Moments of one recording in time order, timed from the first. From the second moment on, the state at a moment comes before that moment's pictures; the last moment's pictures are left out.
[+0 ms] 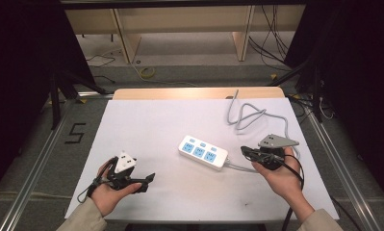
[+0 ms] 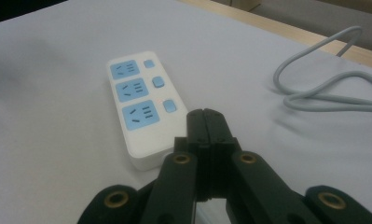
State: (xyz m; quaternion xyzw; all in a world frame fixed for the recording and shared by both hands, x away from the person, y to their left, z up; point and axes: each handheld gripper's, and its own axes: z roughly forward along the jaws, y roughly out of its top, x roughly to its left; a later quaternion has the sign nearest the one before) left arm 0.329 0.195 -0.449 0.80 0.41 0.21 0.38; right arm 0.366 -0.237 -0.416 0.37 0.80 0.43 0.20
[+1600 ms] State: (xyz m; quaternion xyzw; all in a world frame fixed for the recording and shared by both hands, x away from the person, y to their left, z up) left arm 0.329 0.195 -0.449 0.80 0.41 0.21 0.38; right arm 0.387 -0.216 -0.414 0.36 0.81 0.42 0.18
